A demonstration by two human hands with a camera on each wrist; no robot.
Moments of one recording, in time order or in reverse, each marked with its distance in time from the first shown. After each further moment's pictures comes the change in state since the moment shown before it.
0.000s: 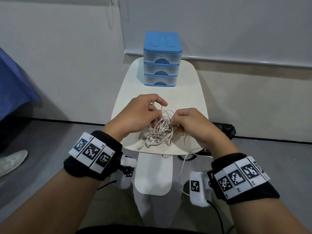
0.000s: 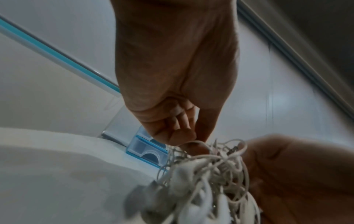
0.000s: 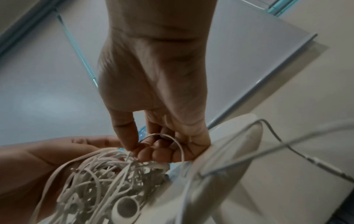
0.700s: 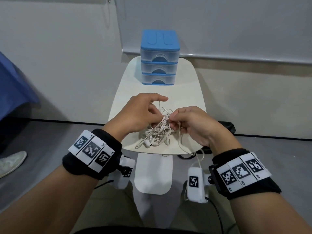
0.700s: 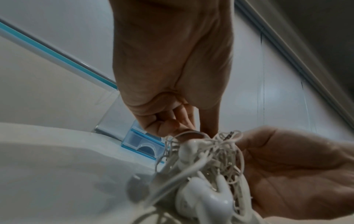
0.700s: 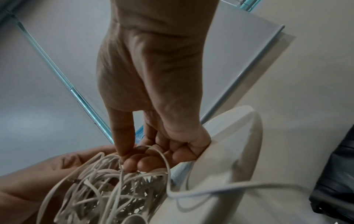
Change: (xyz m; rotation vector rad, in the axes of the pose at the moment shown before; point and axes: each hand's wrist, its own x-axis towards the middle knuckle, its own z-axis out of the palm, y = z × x) left_hand 0.004 0.001 0.004 0.046 -0.032 0.029; right_hand 0.005 0.005 -0.007 0.229 -0.088 0.055
